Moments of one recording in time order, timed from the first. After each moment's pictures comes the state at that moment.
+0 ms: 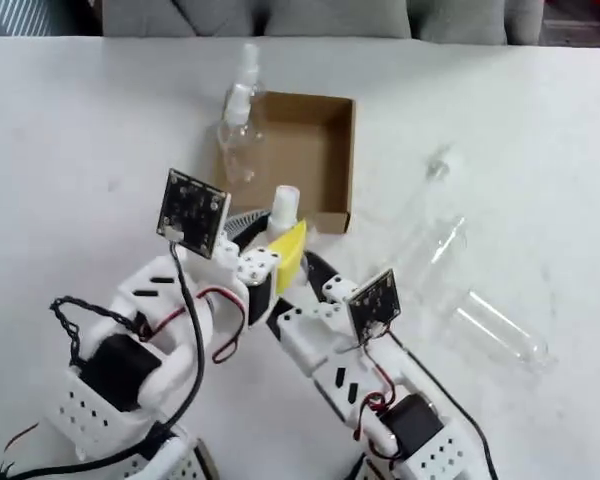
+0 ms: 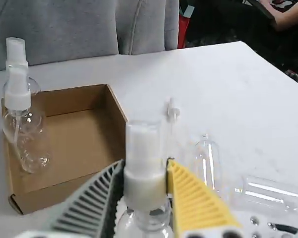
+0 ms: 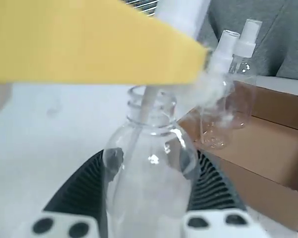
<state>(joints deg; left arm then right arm) 29.5 -63.7 50.2 48.2 13.7 -41.0 -102.6 96.4 22.2 -5.8</state>
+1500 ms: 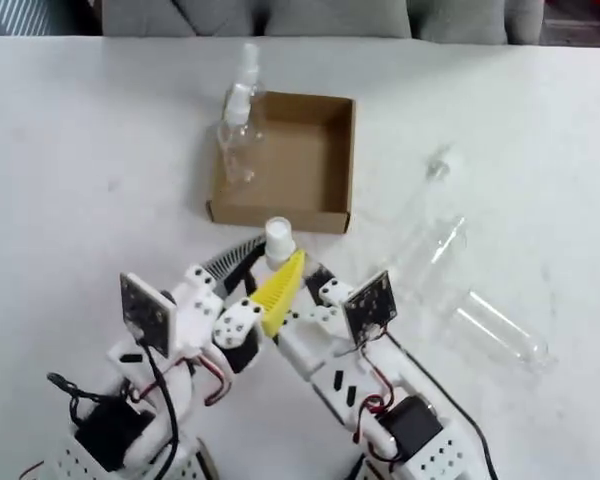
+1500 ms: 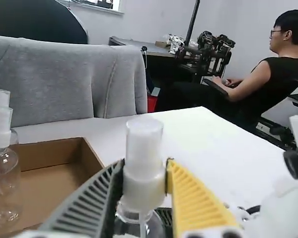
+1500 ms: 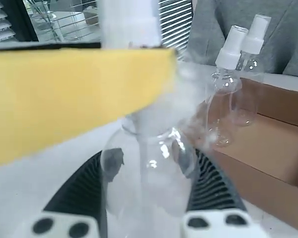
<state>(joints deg) 35.5 -100.5 80.0 34.9 13.3 -40.7 -102.6 96.4 22.9 -5.8</state>
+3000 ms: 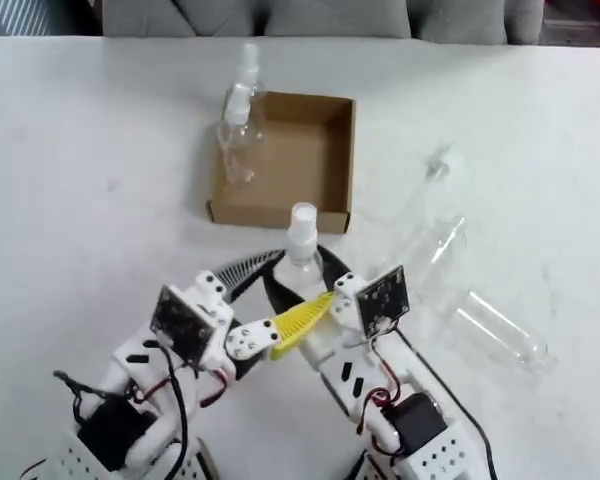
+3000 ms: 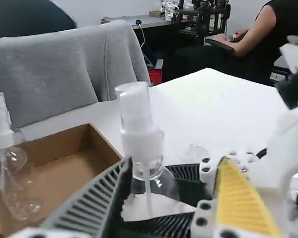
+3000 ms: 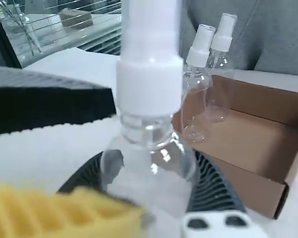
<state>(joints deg) 36.1 -101.0 80.6 39.9 1.3 -36.3 -102.6 96.4 24.8 -5.8</state>
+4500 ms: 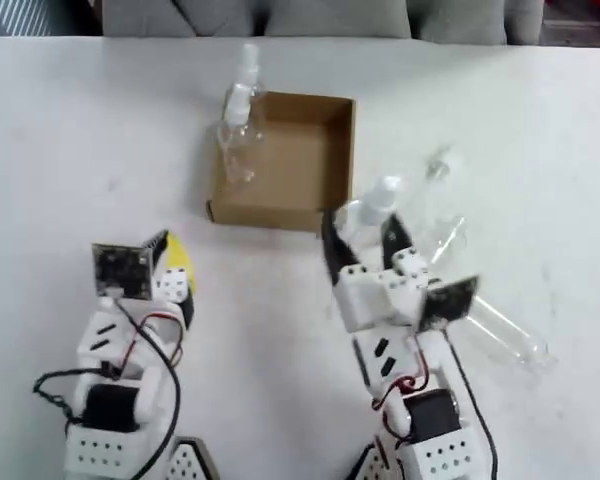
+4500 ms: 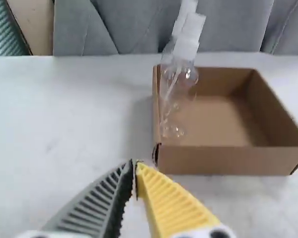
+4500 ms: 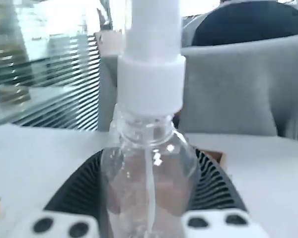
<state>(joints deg) 0.6 -100.4 95.7 37.1 4.0 -18.6 -102.7 96.4 8.1 -5.8</state>
